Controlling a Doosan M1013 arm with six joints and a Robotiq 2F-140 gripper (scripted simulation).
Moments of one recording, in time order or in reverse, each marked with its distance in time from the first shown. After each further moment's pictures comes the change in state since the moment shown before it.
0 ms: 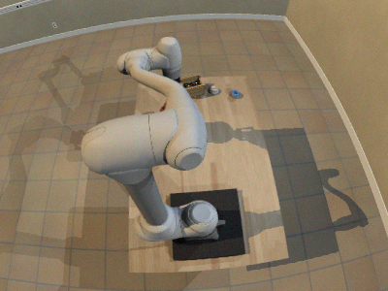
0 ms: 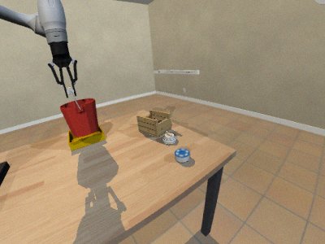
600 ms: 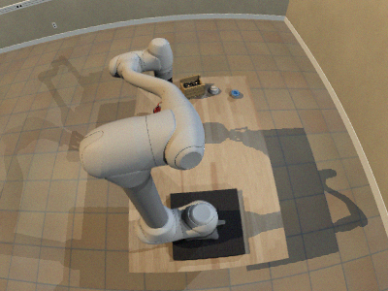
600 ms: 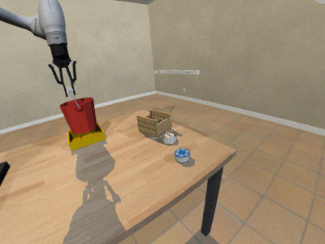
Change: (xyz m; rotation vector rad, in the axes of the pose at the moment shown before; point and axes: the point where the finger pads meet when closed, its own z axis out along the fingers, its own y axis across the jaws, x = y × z) arm 0.040 -0.001 0.000 -0.001 0.000 0.000
